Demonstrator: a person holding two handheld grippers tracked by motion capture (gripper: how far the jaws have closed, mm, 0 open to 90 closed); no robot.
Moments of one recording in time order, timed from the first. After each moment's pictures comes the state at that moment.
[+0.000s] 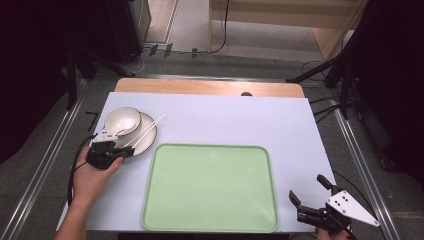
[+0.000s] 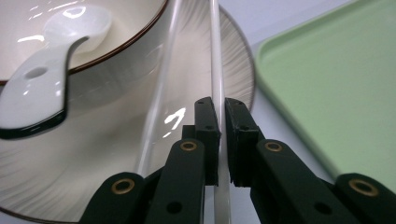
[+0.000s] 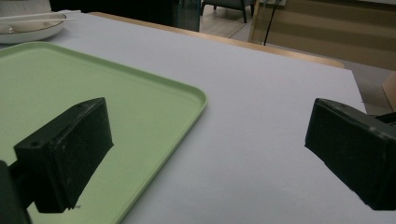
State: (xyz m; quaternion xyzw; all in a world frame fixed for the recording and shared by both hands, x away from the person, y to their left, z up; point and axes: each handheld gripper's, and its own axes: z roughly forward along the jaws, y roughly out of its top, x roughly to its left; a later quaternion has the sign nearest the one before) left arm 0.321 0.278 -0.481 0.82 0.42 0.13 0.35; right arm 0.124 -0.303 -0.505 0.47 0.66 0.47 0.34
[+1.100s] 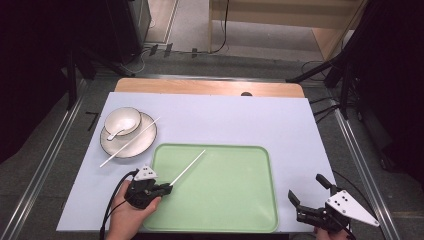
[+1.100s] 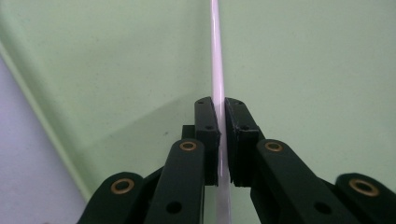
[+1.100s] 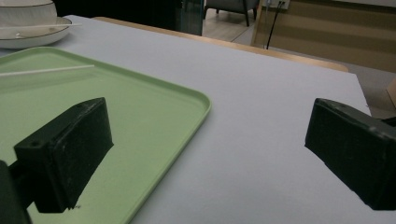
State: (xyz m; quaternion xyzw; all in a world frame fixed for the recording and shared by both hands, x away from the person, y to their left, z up) left arm 0.228 0.176 -0.513 0.84 0.42 0.05 0.34; right arm 0.125 -0.301 -0.504 0.46 0.66 0.48 0.33
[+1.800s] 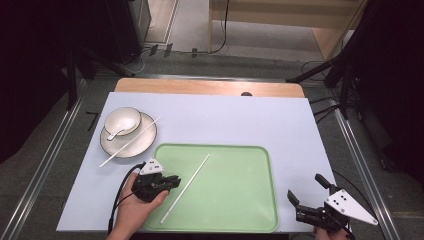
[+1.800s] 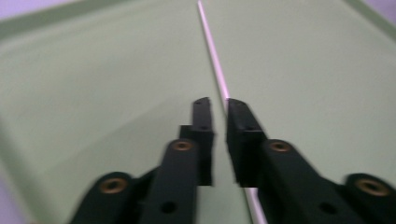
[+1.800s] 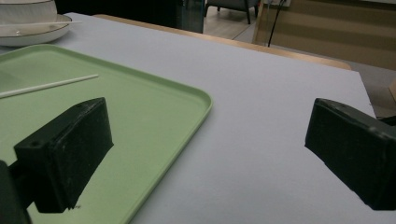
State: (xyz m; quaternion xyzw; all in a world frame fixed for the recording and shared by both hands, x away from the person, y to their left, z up) left arm 0.247 0.151 -0.498 0.85 0.37 0.03 0.39; right arm 0.126 -0.300 -0.505 0.46 0.67 0.48 0.33
